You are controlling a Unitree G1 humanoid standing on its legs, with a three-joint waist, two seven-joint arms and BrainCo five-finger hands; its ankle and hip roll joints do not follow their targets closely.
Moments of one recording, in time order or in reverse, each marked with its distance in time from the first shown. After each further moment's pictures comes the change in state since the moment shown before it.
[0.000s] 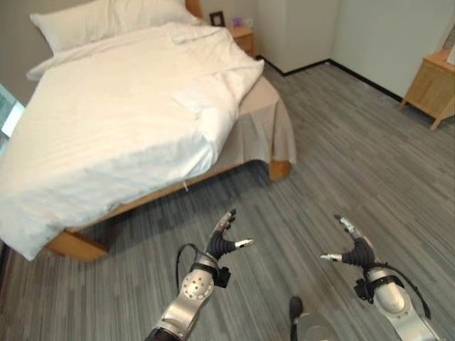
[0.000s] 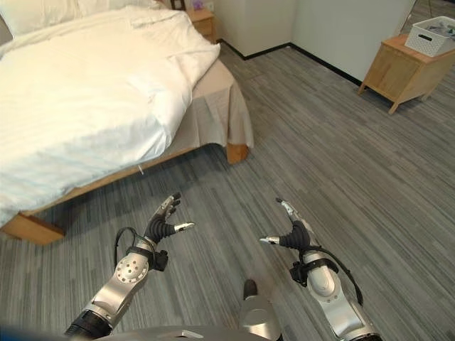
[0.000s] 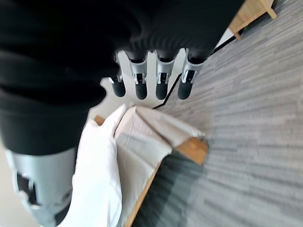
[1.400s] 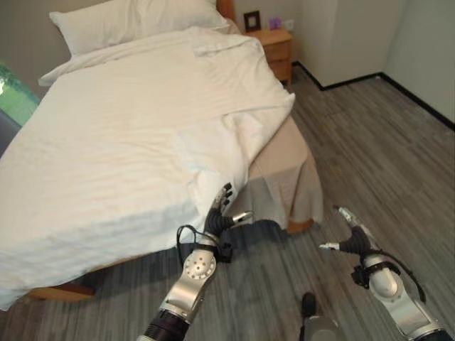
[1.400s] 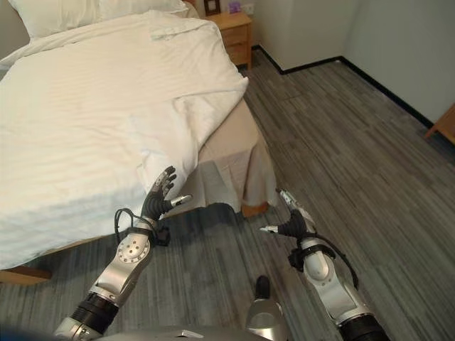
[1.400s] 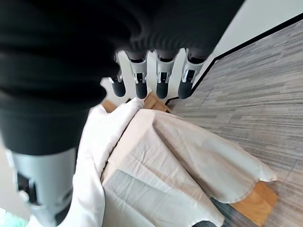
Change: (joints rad) left arm -0.083 -0.019 0.100 -0.066 -0.077 -0.025 0.059; right arm -0.091 0.000 0.098 0.041 -0.058 0.049 -0.025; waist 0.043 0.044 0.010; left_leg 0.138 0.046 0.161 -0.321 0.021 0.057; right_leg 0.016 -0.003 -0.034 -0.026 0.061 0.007
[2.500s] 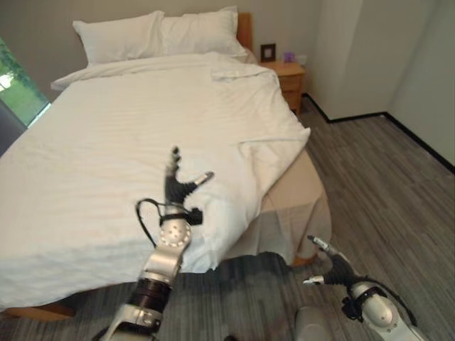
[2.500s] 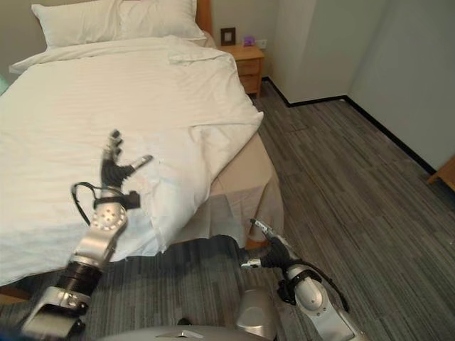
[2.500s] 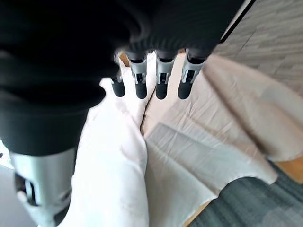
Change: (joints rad) left arm -0.230 0.199 0.237 0.109 0.090 0.045 0.255; right arm 0.132 0.003 0.120 -0.102 0.055 -0.038 0.150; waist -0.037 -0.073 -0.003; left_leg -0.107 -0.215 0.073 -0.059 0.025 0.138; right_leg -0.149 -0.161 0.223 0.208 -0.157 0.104
